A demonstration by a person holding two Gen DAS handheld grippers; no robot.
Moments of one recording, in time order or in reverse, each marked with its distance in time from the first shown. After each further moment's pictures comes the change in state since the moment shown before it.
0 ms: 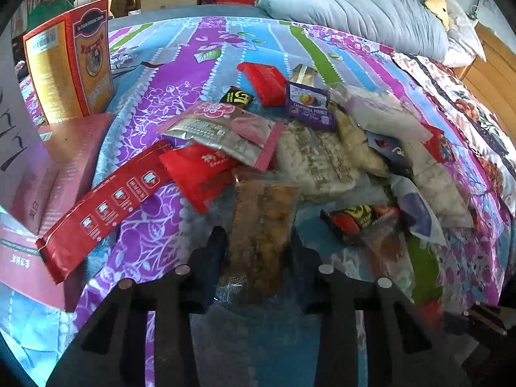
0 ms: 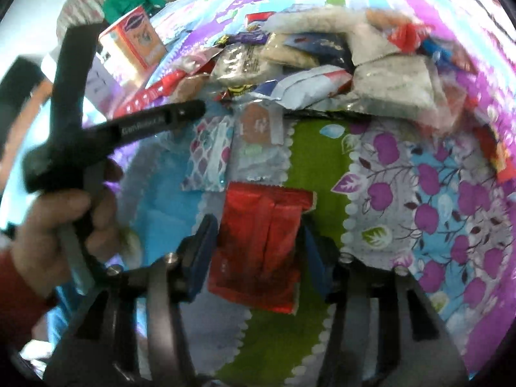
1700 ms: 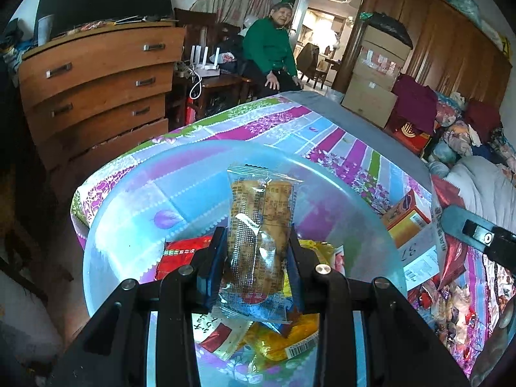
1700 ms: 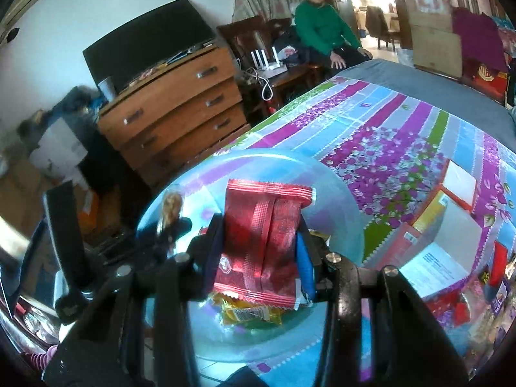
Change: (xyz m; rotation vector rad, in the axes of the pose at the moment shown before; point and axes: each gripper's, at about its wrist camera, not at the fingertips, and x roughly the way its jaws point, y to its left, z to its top) left arm -0.313 0.328 -0.094 -0.638 -0.388 0.408; right arm -0.046 0.407 0.121 -0.565 -0.143 0.411
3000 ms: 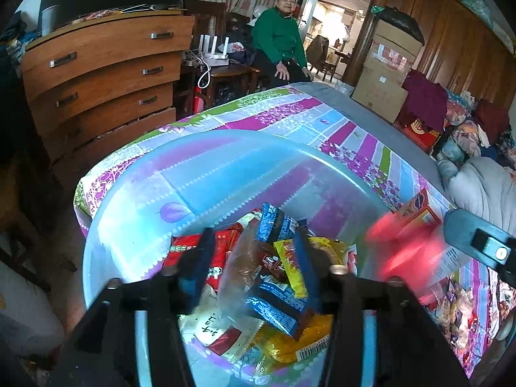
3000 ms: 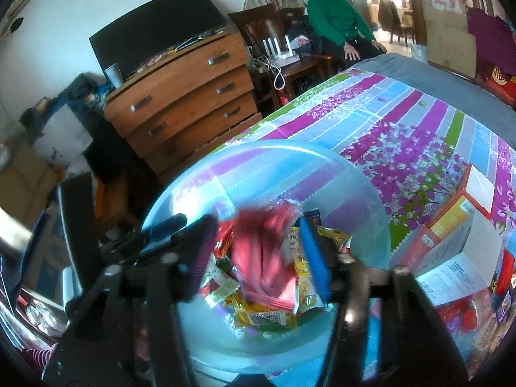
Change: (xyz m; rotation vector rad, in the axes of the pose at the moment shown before) left arm 0.011 0.006 0.002 -0.025 0.037 0.036; right arm 0.018 0.021 0.001 -0.023 0.033 0.030
